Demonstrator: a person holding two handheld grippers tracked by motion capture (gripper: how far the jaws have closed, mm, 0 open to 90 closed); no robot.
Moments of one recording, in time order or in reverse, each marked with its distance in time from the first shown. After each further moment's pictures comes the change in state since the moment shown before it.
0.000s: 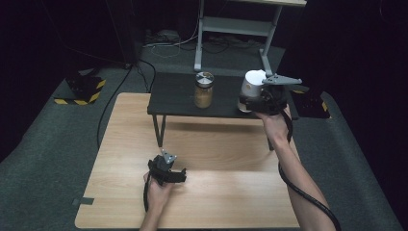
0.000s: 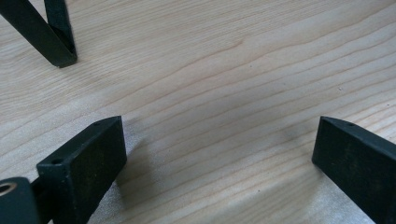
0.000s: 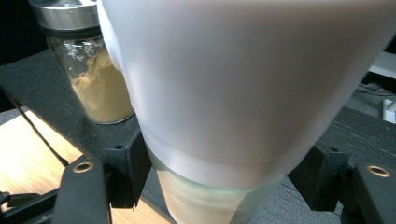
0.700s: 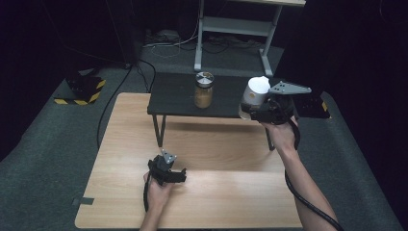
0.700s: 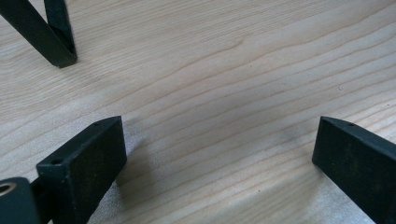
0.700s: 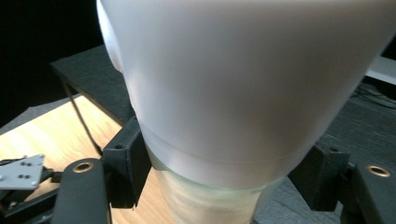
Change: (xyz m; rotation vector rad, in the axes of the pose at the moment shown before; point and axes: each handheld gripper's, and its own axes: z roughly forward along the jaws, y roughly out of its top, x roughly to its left) left arm 0.000 0.000 0.000 0.000 -0.001 0.000; right arm -0.004 -0.016 -0.029 -0.034 0.087 -0.035
